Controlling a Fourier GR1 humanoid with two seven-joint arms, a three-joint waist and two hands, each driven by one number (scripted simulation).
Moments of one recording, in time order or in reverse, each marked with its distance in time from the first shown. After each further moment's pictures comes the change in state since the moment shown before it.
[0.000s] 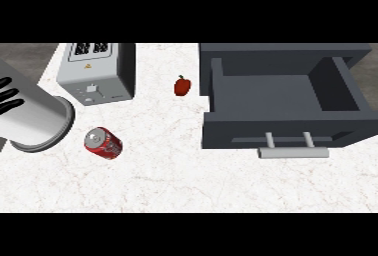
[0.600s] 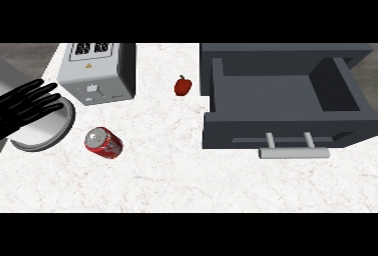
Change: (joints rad) left arm -0.032 -0.139 -0.048 -0.036 -0.049 0.100 0.099; right arm 0.044 0.028 -0.085 0.013 -0.039 0.100 -0.036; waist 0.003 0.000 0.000
